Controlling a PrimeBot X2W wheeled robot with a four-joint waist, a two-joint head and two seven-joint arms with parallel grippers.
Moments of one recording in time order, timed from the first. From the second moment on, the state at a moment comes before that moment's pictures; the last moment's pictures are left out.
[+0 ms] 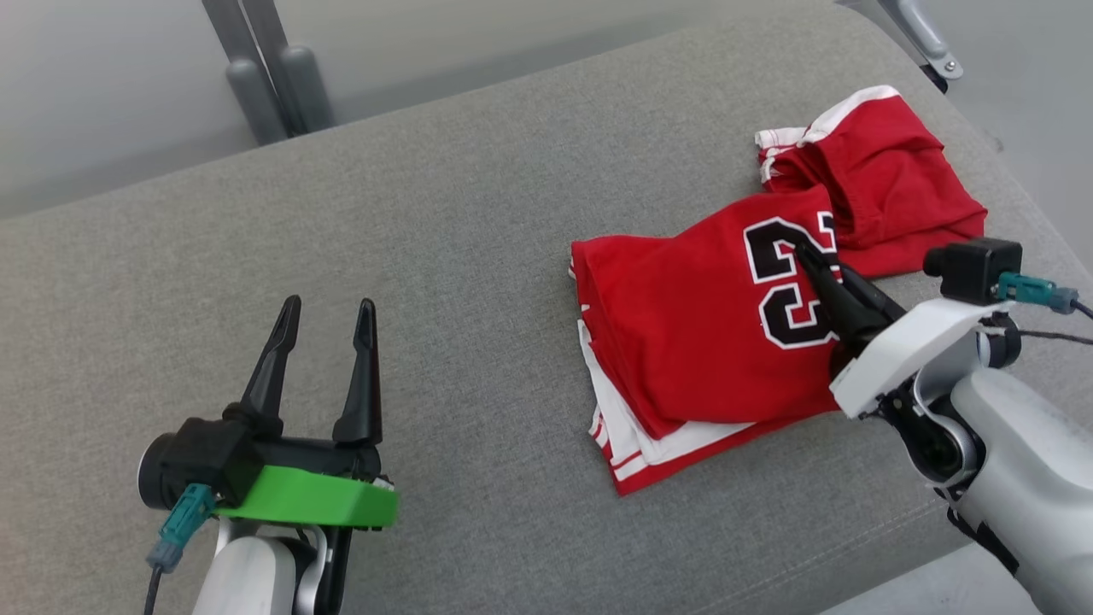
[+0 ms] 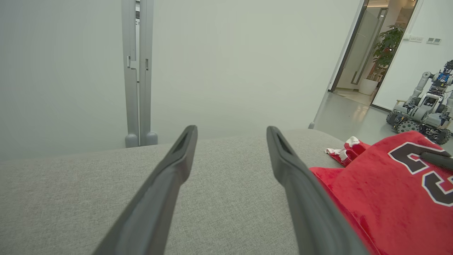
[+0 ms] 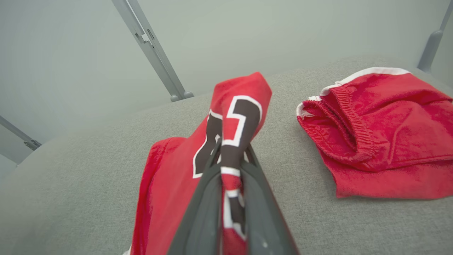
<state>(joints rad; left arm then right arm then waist) -0.14 0.05 -0.14 0.09 -0.27 -0.12 -0.26 -0.55 -0.49 0.64 0.43 0.96 0.13 -0.18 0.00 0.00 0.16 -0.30</state>
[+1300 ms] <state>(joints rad) -0.35 0.14 -0.21 0.07 -0.25 -0.12 -0.26 -1.10 -0.75 0.63 1.10 0.84 0.13 -0.26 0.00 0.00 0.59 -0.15</state>
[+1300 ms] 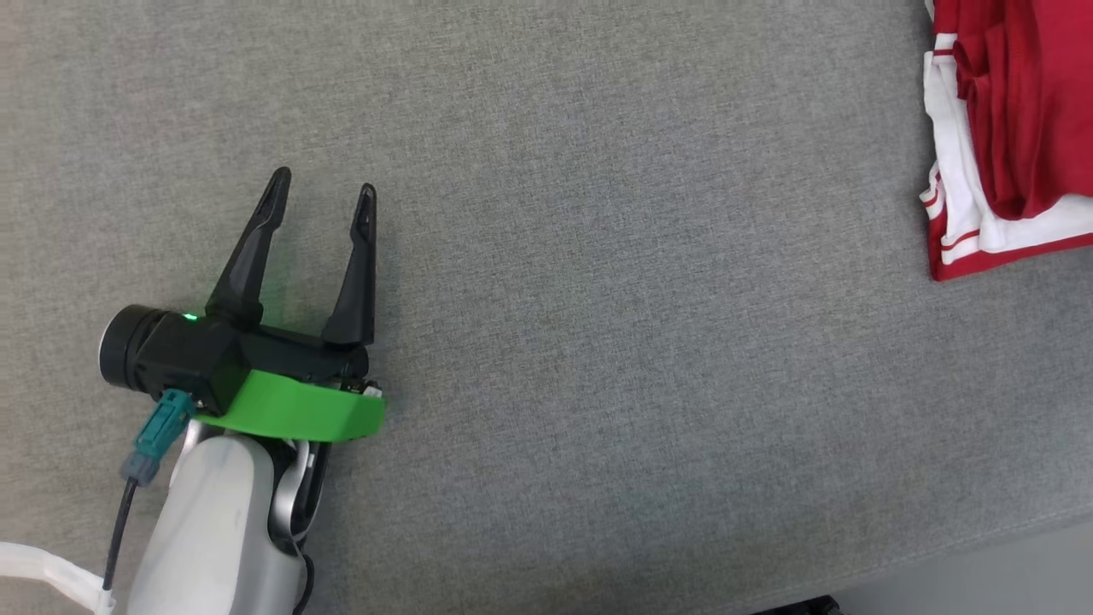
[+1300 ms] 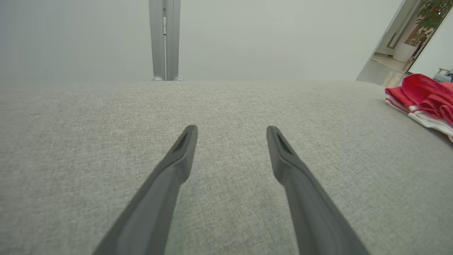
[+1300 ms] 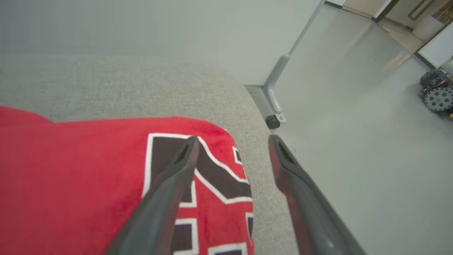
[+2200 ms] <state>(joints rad) -0.07 0.11 -0.02 0.19 -0.37 -0.09 -0.26 -0.33 -0.41 0.11 0.27 0.34 0.13 -0.26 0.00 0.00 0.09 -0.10</state>
